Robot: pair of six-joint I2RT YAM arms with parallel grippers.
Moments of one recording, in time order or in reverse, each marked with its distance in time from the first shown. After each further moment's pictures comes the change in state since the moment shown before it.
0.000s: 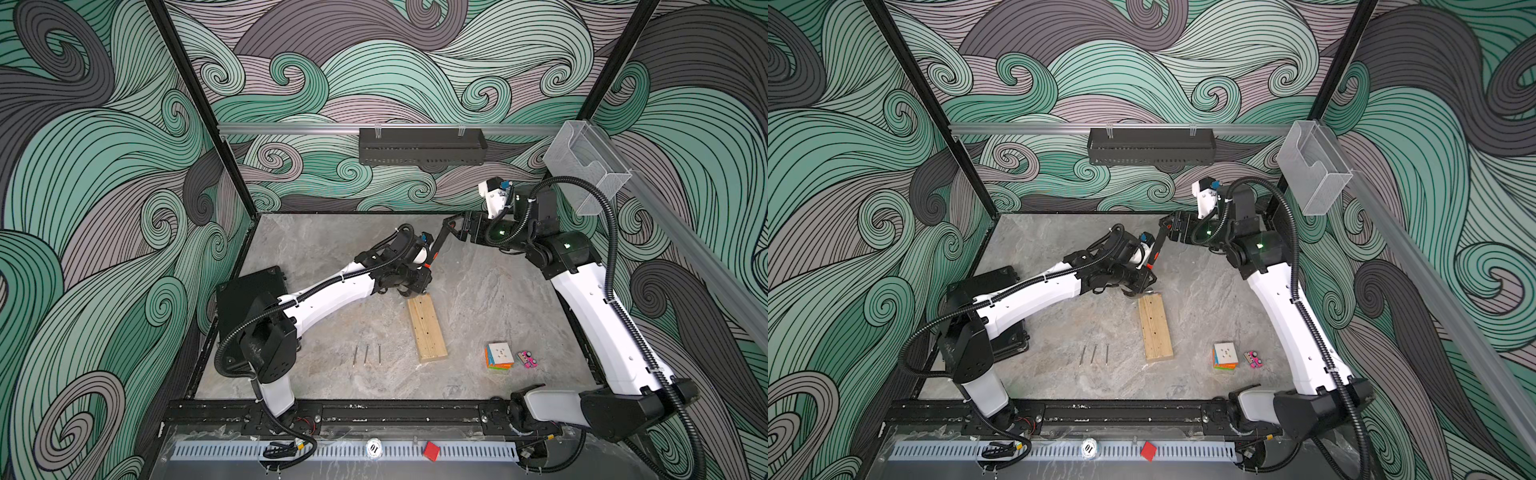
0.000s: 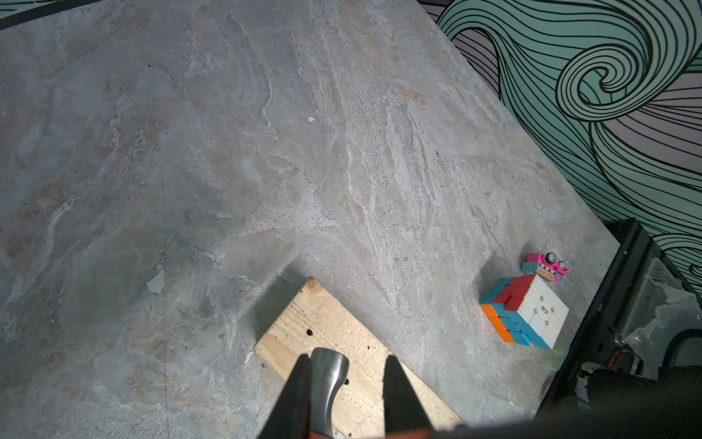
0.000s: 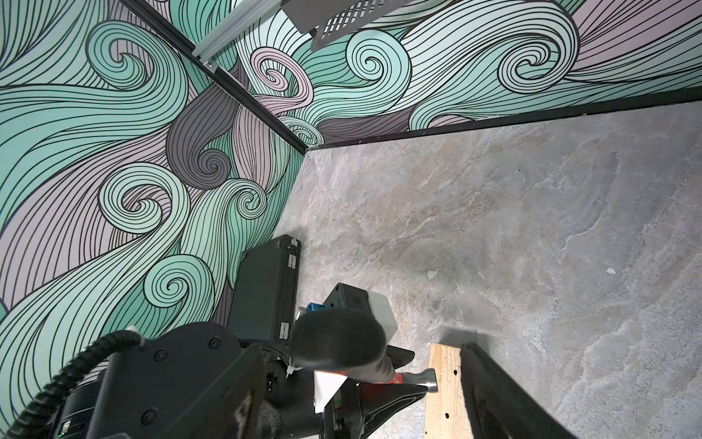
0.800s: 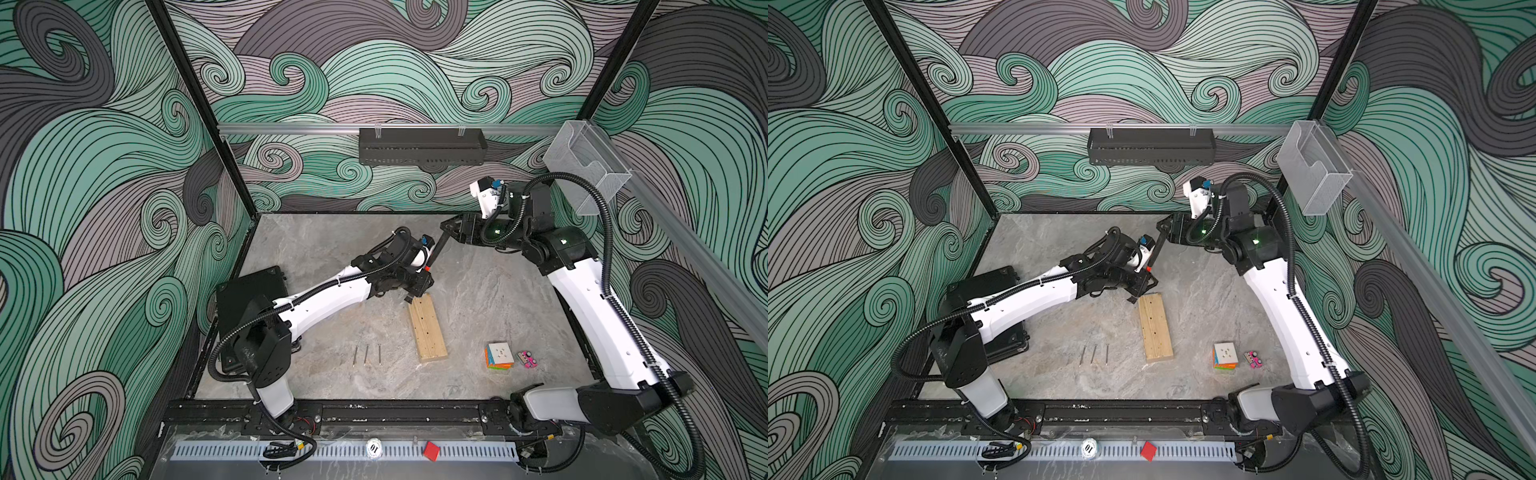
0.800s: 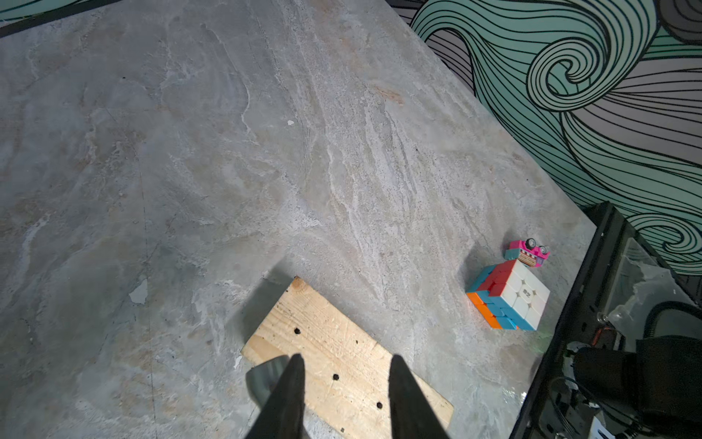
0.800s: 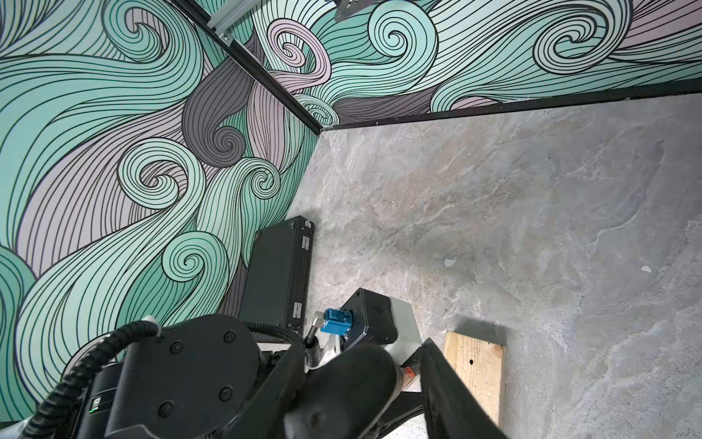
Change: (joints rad) left arm 0.000 -0.042 -0.050 0.045 0.044 0.022; right arm 0.035 0.042 0.057 -0.057 -0.037 -0.011
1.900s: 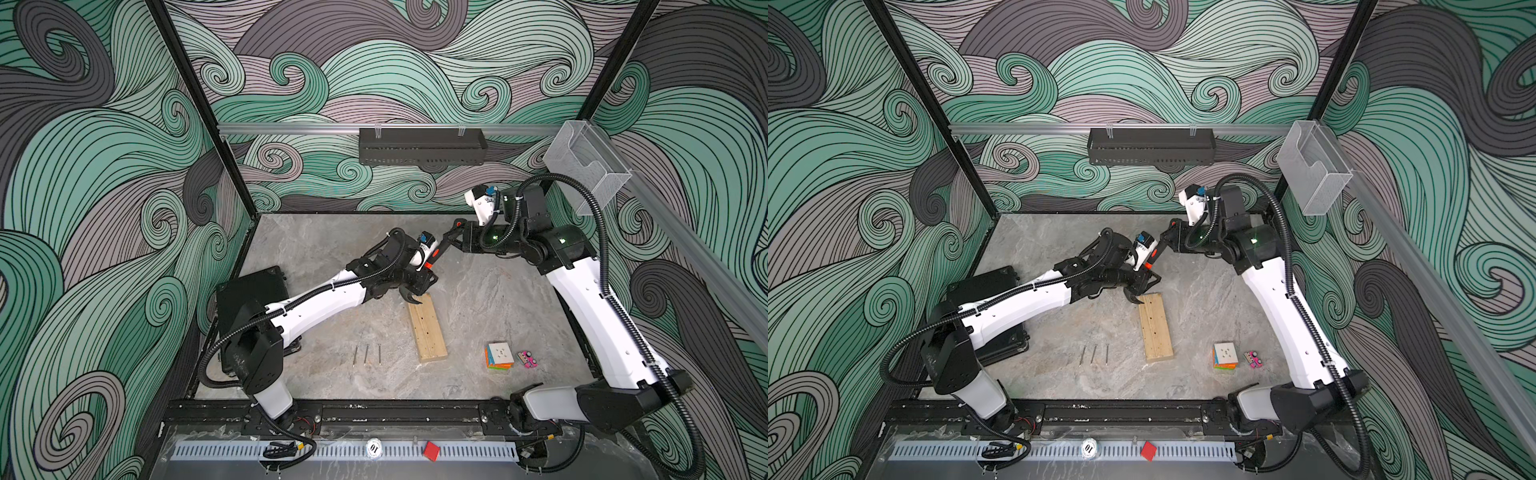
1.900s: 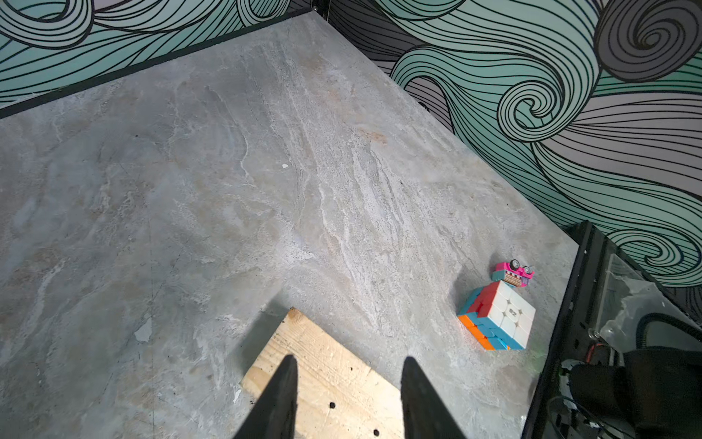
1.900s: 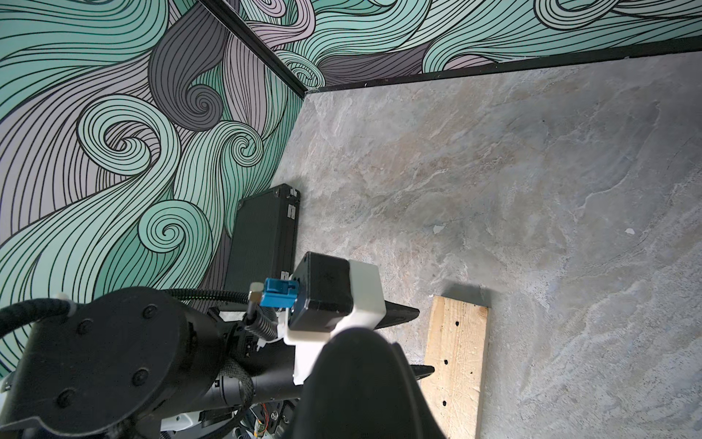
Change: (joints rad) left arm -0.002 -0.058 -0.069 0.127 0.006 0.021; right arm 0.021 0.009 0.032 -0.130 0.007 -0.061
